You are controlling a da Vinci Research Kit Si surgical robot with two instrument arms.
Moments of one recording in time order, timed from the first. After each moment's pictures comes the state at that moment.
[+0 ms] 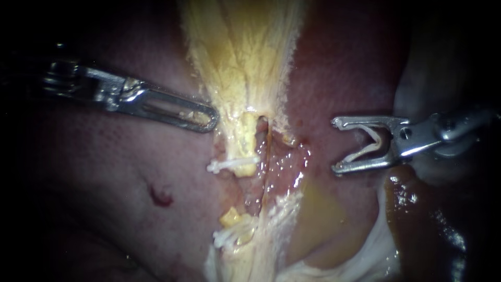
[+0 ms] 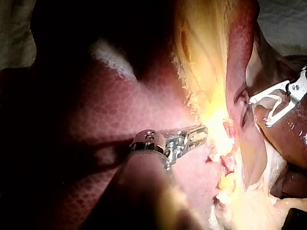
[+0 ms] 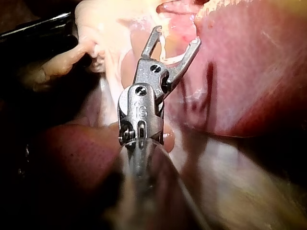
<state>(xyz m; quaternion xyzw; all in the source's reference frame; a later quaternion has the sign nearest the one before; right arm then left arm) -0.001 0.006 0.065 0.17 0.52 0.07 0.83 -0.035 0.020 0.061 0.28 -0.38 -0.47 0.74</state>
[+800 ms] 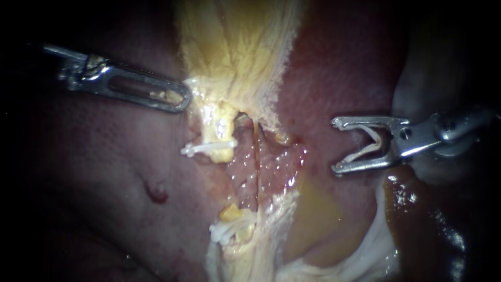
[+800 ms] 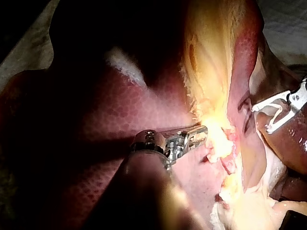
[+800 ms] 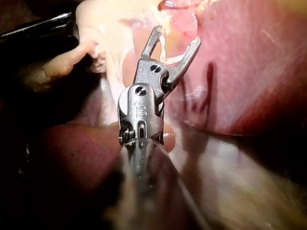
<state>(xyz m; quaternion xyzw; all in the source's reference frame) -0.001 0.006 0.065 0.17 0.52 0.07 0.83 -0.031 0.023 0.056 0.28 -0.39 -0.48 0.73</state>
